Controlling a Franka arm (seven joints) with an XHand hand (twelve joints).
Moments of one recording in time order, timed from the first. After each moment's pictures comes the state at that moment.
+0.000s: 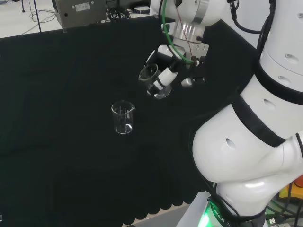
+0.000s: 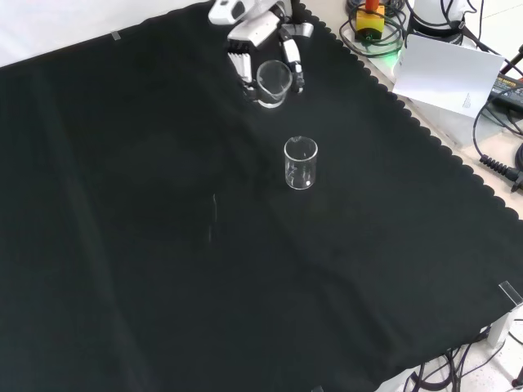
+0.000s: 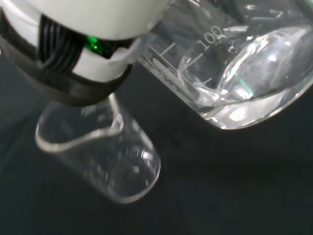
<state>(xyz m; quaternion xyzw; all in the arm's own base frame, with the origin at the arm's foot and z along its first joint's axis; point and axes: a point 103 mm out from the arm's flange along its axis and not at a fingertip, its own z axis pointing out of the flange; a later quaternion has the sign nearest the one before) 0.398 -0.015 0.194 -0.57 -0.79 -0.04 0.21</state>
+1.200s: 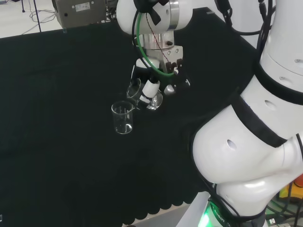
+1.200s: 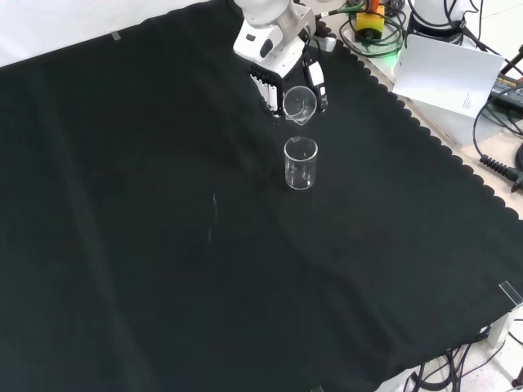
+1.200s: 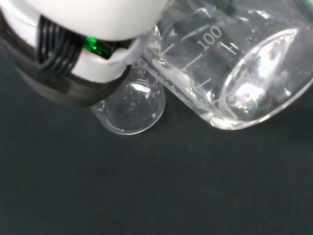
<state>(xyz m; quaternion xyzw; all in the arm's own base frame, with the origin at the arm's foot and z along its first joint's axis) 0.384 0.037 0.190 -0.58 -0.79 0.10 0.17</state>
